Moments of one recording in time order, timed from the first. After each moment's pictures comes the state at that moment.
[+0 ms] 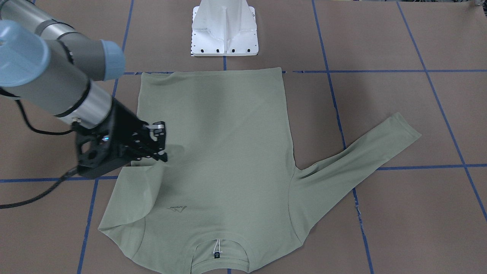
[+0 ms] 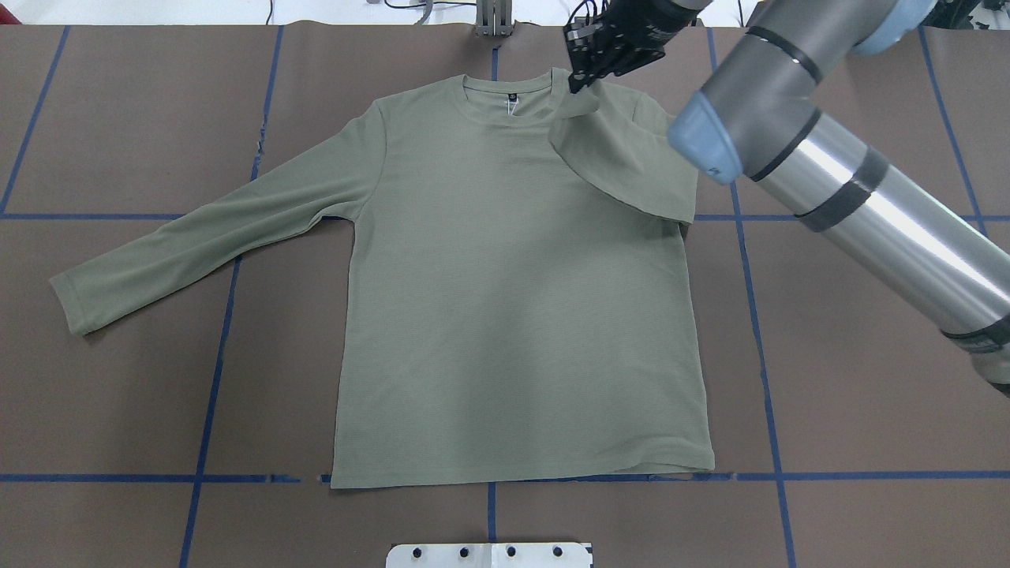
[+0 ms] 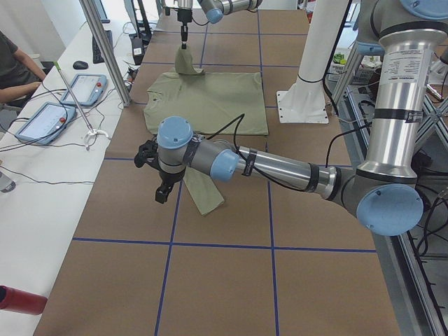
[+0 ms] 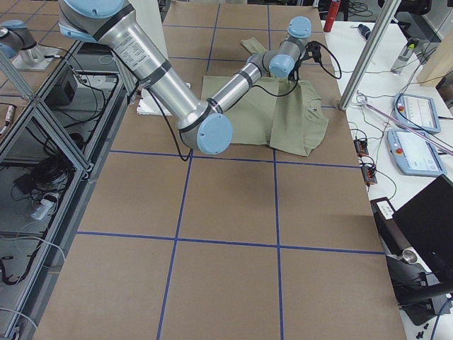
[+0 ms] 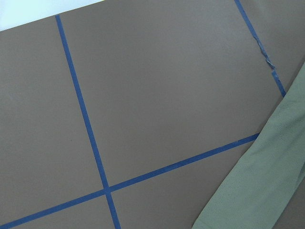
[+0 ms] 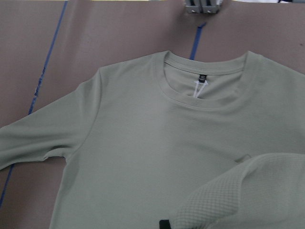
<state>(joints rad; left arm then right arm) -1.52 -1.64 -1.72 -1.76 -2.40 0.00 0.92 -0.72 1.46 -1.28 2.27 0.86</state>
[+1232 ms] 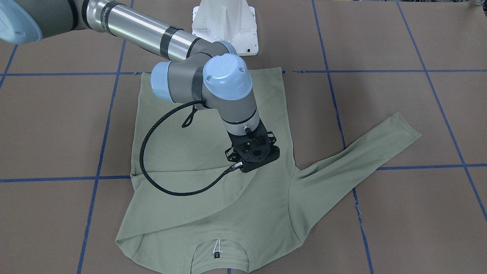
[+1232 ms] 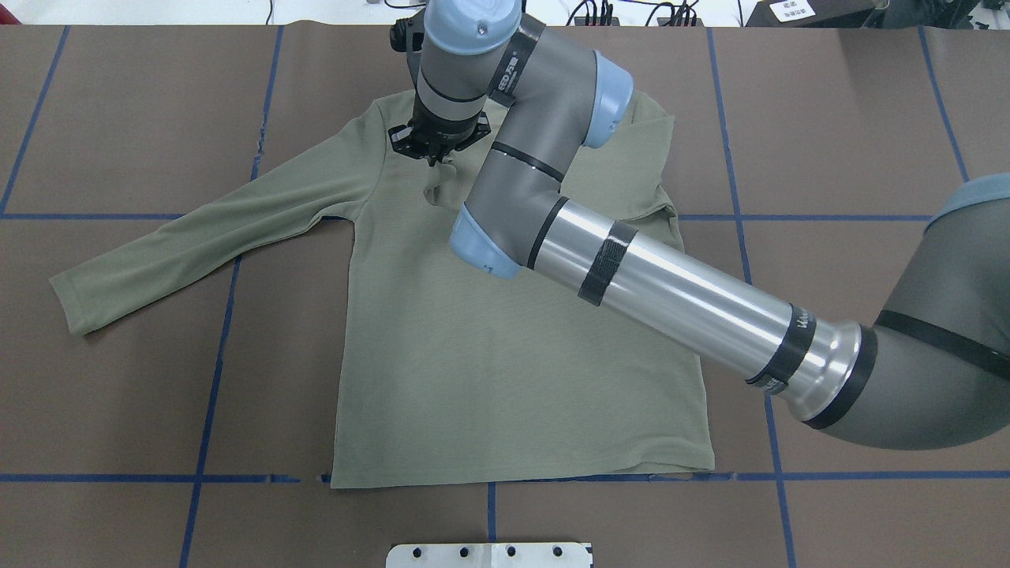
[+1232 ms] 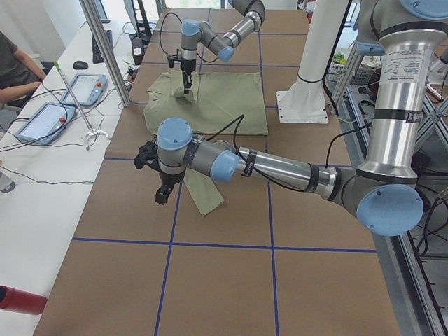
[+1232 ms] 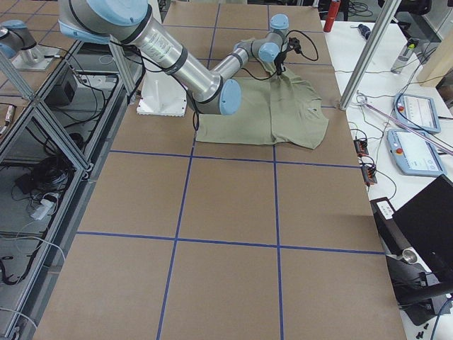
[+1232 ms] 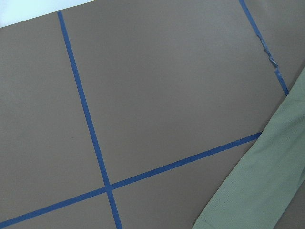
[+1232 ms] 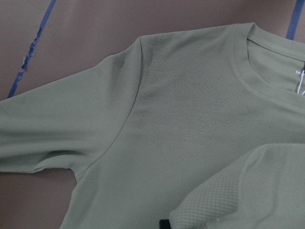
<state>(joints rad) -1.52 -1.64 -1.72 -1.76 -2.40 0.00 0.66 -0.44 1.06 -1.22 1.94 0.86</state>
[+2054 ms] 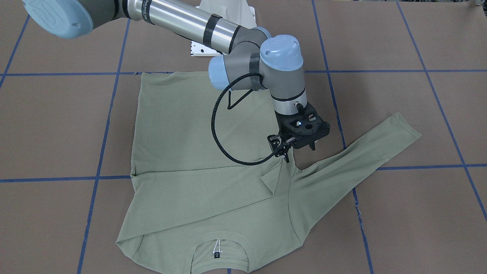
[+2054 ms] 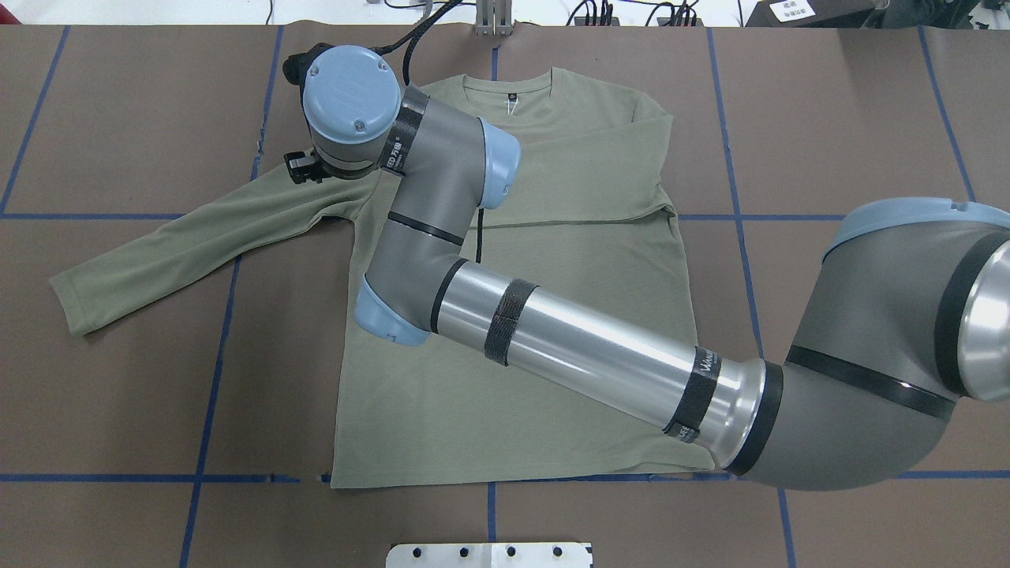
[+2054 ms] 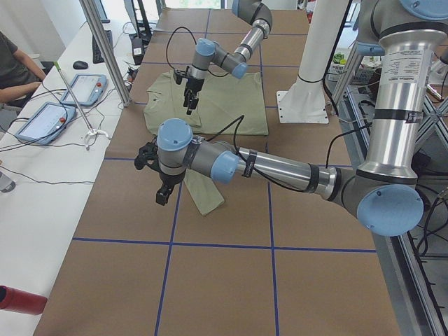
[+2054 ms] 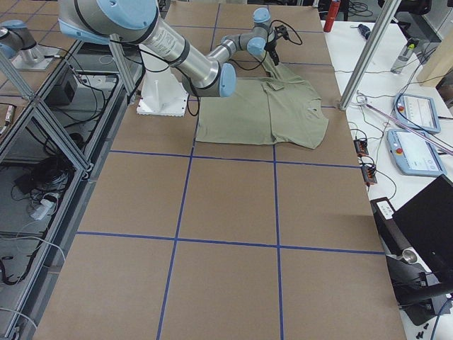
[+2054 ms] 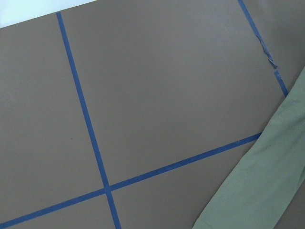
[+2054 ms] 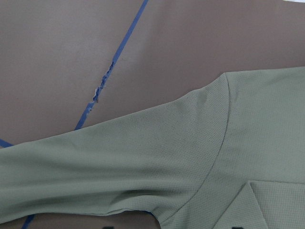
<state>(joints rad) -1.52 -1.64 -1.71 -1.76 -2.40 -0.01 0.55 -0.30 0.90 -1.07 1.70 0.94</state>
